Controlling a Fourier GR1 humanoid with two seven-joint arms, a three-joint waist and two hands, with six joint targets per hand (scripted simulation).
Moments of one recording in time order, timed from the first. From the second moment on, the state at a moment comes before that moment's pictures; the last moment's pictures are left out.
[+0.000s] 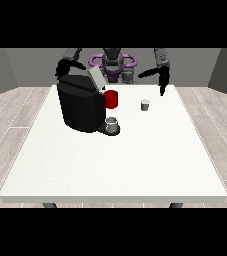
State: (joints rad) left arm -0.25 0.27 0.10 -1.29 -0.11 -0.12 -0.01; right arm -0.09 -0.02 -0.04 -1.54 -0.01 -0.10 -0.07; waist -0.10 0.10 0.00
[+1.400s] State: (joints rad) left arm -0.45 0.31 0.03 -0.79 -0.43 -0.02 -0.11; right arm -0.19 -0.04 -0.03 -1.39 0.02 -0.15 -0.02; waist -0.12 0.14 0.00
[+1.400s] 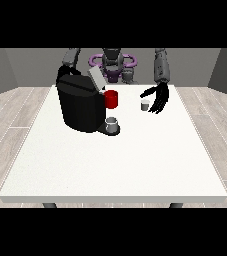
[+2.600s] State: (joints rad) left arm -0.58 0.31 0.00 -0.61 -0.66 0.17 -0.20; right arm -0.22 -0.03 -0.06 -1.32 -0.02 -0.16 -0.08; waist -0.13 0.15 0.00
